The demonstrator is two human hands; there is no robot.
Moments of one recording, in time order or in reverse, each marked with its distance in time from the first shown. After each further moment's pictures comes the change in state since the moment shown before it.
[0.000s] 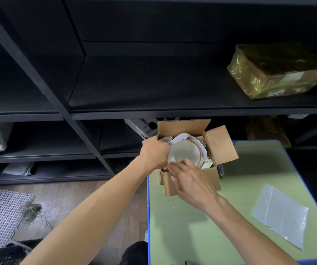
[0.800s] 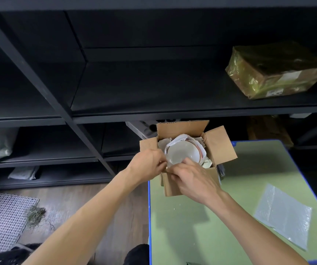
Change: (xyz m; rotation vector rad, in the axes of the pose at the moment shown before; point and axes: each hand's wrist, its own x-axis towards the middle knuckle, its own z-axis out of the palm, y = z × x) left_hand -0.027 -0.023 0.024 -0.144 0.128 0.153; right_hand 0.003 0.009 -0.010 0.028 -0.044 0.020
